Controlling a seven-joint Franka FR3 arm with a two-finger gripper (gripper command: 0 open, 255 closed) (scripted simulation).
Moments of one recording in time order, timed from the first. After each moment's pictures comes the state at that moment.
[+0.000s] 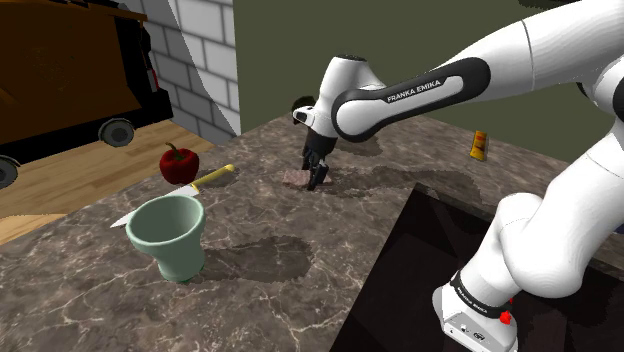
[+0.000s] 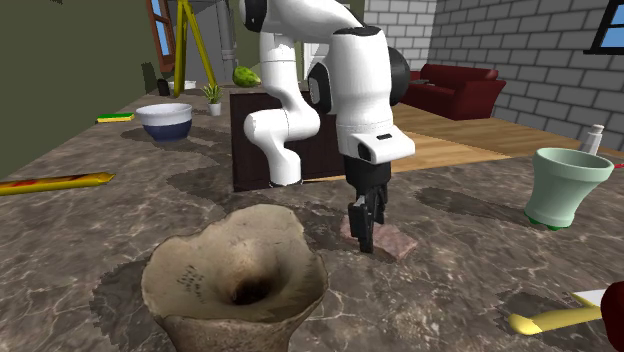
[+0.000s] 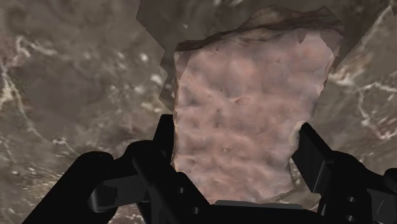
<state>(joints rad) 0.35 -0.12 -0.04 -2.30 0.13 2.31 -0.81</state>
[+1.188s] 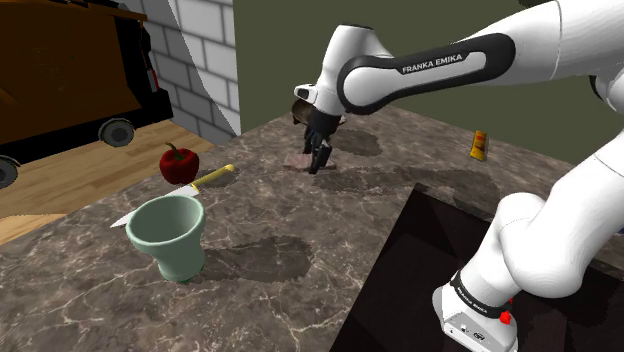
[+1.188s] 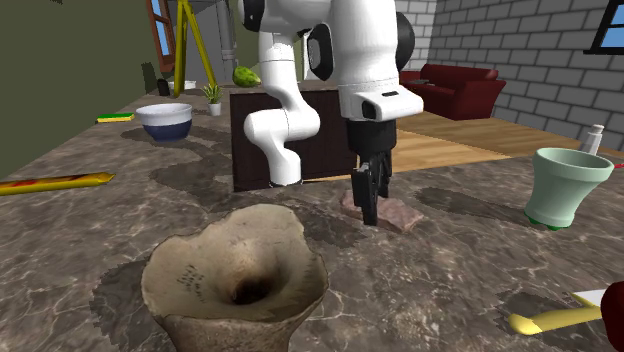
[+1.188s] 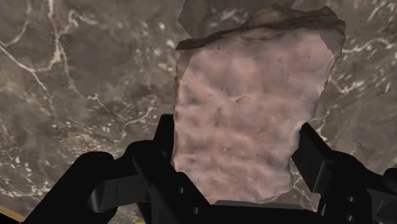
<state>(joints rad) 0.34 -0.18 -0.04 -2.21 0.11 2.16 -0.79</state>
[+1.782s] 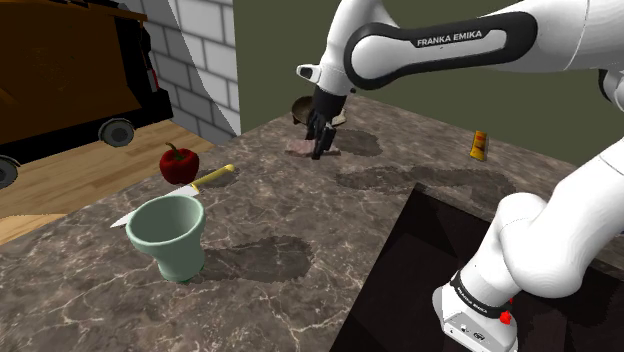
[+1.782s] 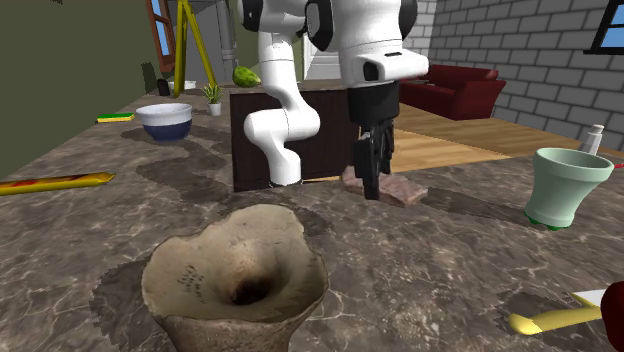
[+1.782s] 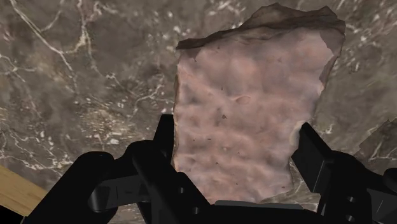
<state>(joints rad) 0.34 -0.21 -0.04 -2.12 0.10 2.04 -0.78</state>
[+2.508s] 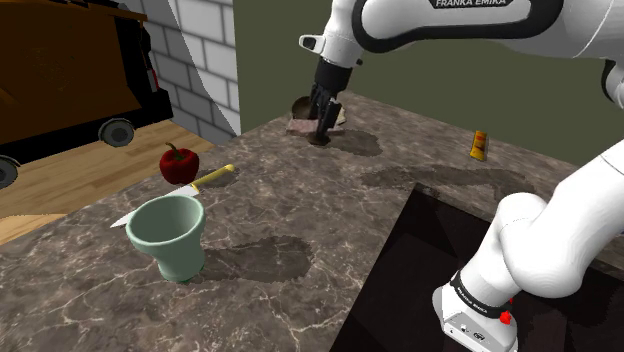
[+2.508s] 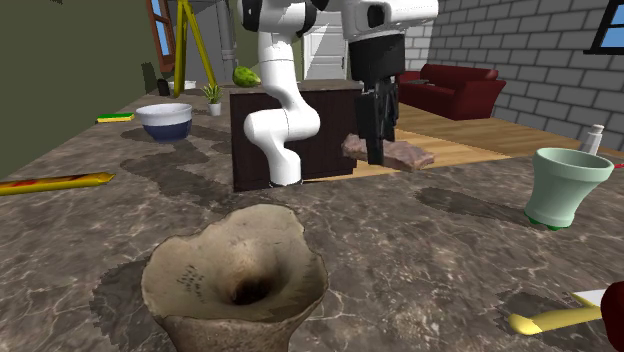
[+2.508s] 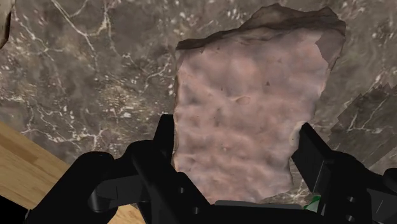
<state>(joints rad) 0.34 -0.22 -0.04 -1.98 0.10 1.89 -0.76</state>
